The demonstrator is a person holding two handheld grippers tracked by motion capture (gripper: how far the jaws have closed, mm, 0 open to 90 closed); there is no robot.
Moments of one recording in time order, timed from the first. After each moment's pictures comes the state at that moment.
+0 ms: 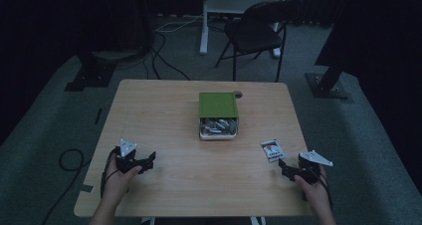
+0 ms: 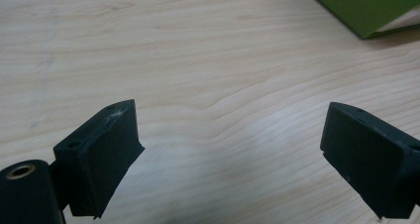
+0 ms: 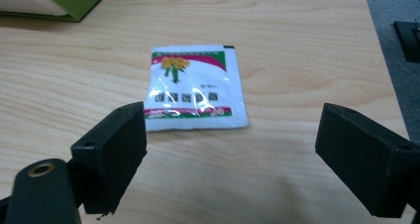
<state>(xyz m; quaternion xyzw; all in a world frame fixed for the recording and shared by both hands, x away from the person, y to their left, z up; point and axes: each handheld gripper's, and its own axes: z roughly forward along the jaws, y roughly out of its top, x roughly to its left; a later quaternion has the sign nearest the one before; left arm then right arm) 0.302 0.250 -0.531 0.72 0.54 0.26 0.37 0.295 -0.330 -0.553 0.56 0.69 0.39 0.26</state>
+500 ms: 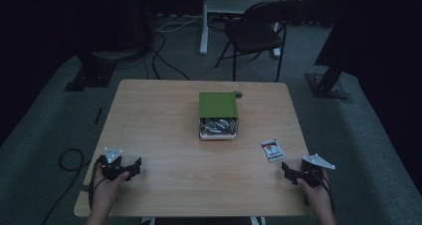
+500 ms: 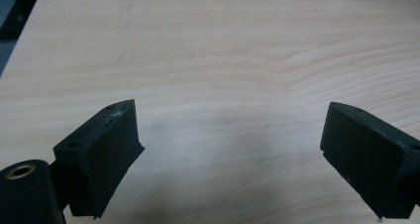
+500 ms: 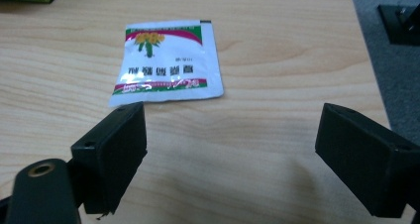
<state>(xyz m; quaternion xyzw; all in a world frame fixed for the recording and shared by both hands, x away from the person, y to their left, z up) 0.283 0.281 -0.542 0.68 0.60 0.27 0.33 0.288 -0.338 -0.561 0.58 0.68 0.37 0.25</state>
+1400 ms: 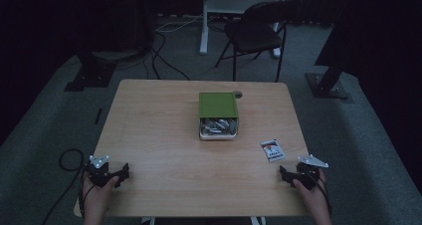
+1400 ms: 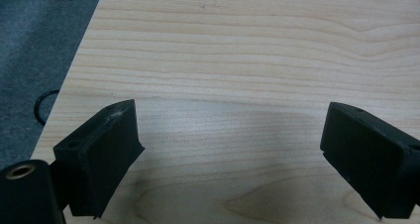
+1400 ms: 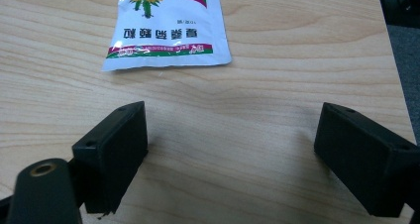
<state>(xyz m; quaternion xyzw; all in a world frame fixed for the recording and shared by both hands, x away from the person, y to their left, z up) 0.265 0.305 -0.549 0.64 0.66 0.28 0.29 0.288 -0.329 -0.565 0.58 0.71 0.31 0.25</state>
